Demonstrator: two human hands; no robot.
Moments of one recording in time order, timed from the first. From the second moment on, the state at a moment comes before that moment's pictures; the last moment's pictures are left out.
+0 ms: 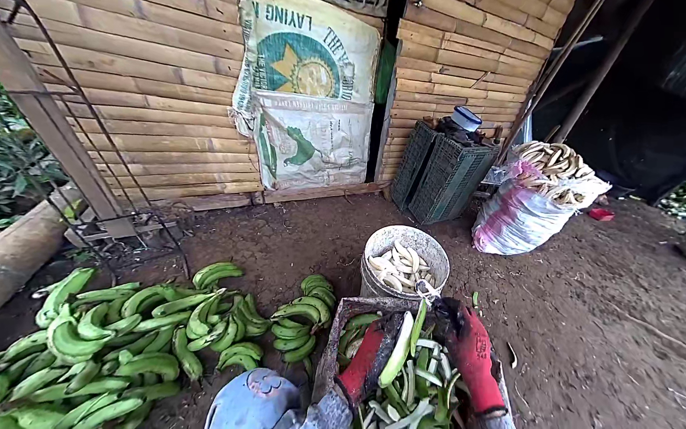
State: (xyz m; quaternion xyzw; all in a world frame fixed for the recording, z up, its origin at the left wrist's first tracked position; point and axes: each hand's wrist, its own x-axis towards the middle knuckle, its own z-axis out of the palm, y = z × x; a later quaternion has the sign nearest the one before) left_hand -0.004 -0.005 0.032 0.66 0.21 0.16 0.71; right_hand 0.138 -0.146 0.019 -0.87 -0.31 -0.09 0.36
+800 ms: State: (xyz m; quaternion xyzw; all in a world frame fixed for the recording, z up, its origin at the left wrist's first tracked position) left_hand 0.006 -0.001 0.003 0.53 0.15 0.18 0.82; right_hand 0.117 -0.146 0.025 -0.81 -0.34 -0.25 0.41
